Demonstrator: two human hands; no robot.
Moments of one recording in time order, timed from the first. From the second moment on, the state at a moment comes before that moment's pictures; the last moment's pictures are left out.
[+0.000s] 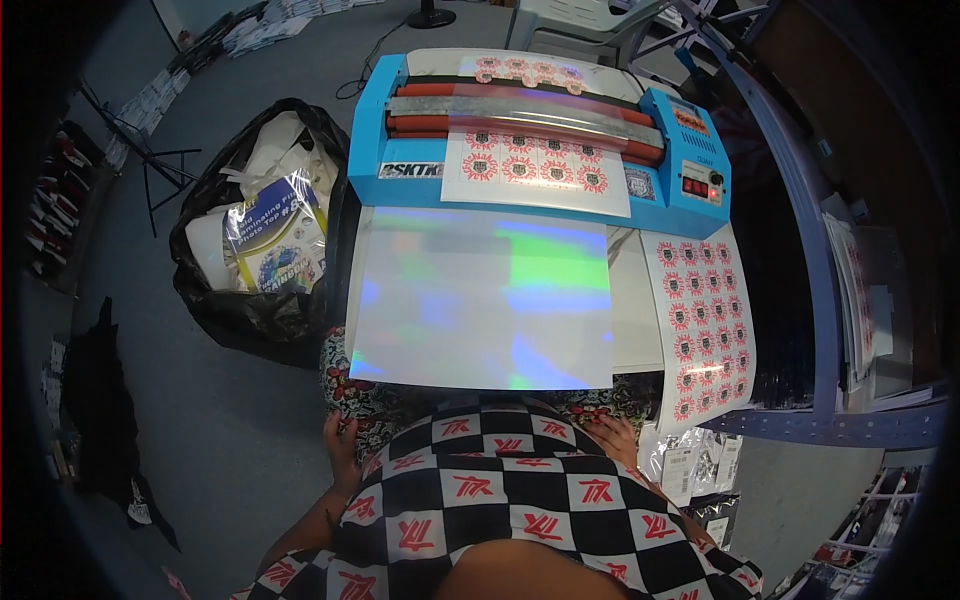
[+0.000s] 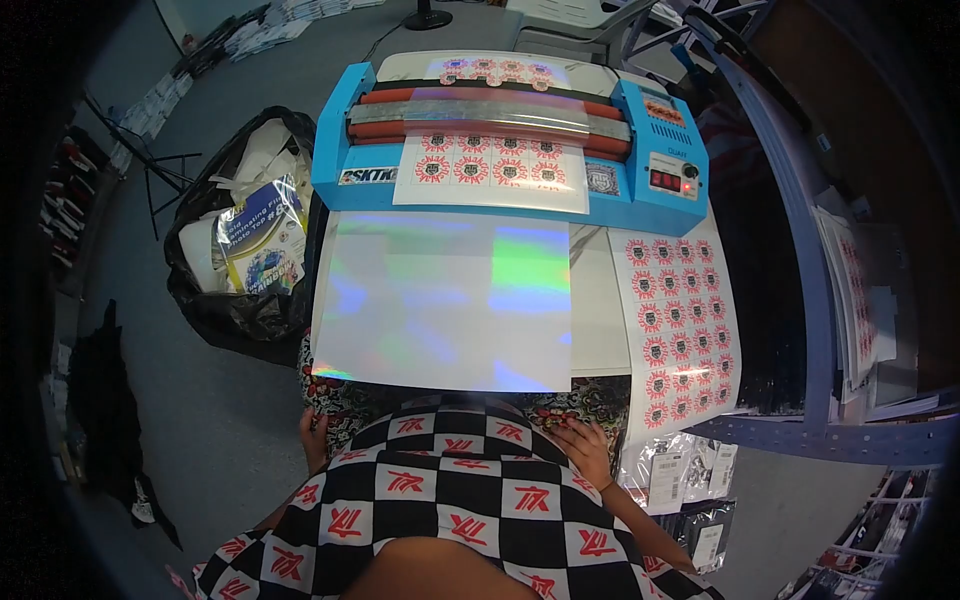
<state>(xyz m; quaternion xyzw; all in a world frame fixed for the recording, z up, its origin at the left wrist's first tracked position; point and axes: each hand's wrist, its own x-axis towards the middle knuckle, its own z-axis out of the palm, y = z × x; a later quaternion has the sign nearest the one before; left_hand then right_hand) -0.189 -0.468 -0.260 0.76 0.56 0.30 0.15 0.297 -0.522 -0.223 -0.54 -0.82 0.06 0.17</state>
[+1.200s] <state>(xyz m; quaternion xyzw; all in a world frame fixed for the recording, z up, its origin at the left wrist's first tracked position) -0.185 -0.467 -0.253 0.76 0.56 0.31 0.15 0.294 -0.523 -0.218 -0.55 -0.81 0.09 0.17</state>
